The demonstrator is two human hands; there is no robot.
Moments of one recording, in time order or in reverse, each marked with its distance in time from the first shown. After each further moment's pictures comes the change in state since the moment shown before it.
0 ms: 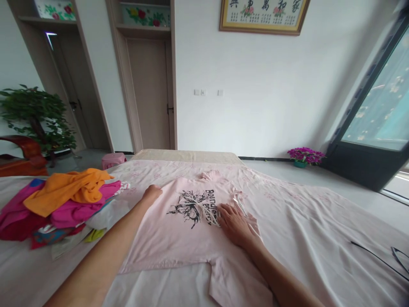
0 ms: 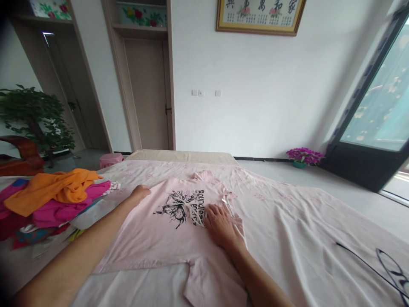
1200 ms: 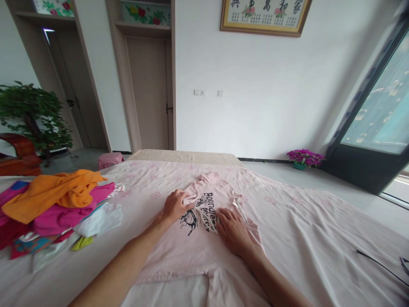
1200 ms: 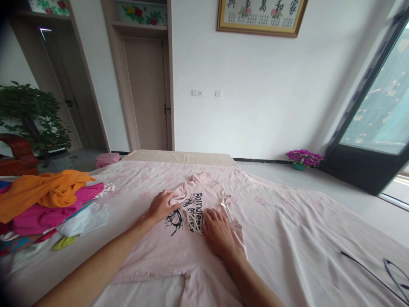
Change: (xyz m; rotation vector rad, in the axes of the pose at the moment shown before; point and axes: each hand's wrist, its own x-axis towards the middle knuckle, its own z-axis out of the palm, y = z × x) left_hand -0.037 0.047 0.081 0.149 0.063 0.543; right_hand 0.002 -0.004 -0.004 -0.009 0.007 0.011
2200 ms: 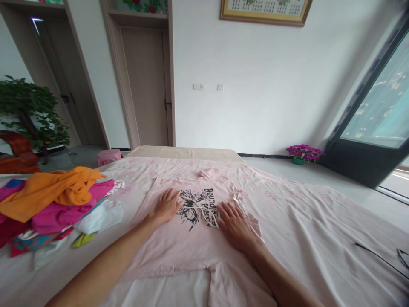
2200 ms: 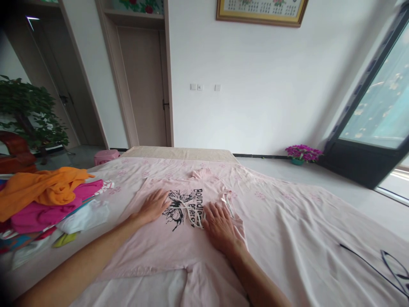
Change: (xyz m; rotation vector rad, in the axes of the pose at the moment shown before) left_hand -0.011 -0.043 0.010 0.072 -0.212 -0.093; right_hand -0.002 0.014 0.018 -0.124 -0.058 0.010
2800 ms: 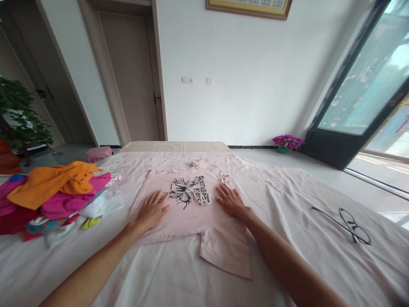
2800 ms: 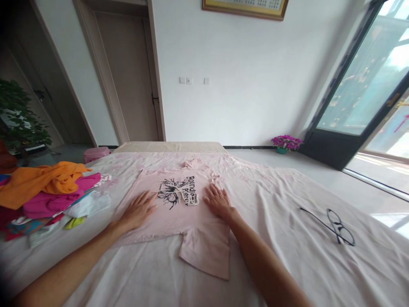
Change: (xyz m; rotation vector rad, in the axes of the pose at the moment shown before) left_hand -0.092 -0.016 -0.014 0.245 -0.005 0.103; right_hand -0.009 0.029 -0.016 0.009 -0.279 0.218
